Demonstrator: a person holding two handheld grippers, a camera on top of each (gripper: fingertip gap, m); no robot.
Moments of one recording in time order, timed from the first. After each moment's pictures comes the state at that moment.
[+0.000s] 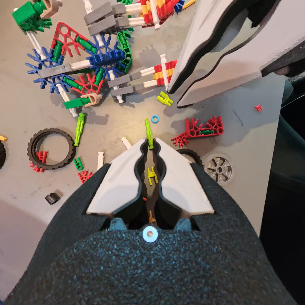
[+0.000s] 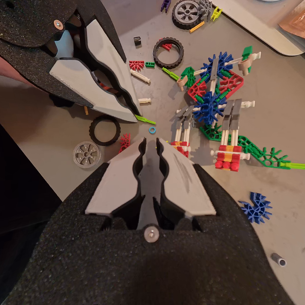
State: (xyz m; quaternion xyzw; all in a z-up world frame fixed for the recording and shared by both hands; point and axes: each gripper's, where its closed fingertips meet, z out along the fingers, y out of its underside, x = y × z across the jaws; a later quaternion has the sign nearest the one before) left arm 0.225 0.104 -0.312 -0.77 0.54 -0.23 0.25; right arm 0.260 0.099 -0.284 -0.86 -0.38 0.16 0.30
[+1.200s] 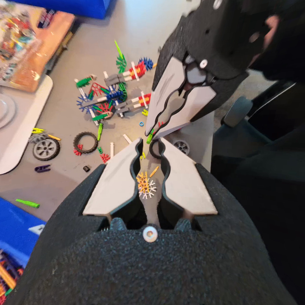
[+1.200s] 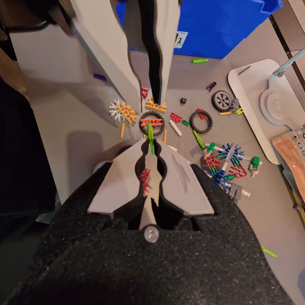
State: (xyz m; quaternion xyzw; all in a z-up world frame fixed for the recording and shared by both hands) left arm 0.176 0.077 -0.203 -0.72 0.55 -0.29 0.30; right arm 0.189 0.085 -0.249 -0.73 -0.57 0.13 0.35
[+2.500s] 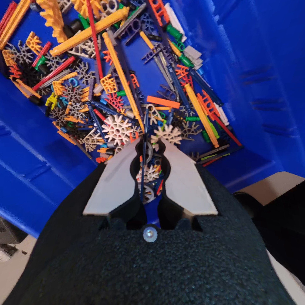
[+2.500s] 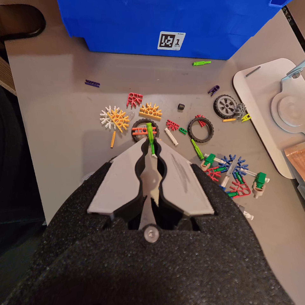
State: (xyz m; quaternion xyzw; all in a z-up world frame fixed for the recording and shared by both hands) left arm -0.074 0.160 -0.292 -0.91 0.41 -0.02 0.09; right arm 0.177 0.107 -0.260 -0.73 -0.57 0.17 0.34
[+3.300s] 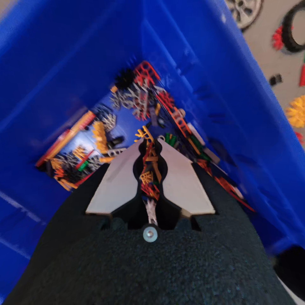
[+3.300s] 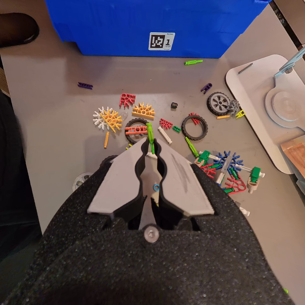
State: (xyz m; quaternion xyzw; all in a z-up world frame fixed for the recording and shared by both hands) left arm -0.011 0.255 -0.302 -0.89 0.44 -0.08 0.13; right arm 0.184 0.117 -0.259 -0.74 -0.55 0.17 0.34
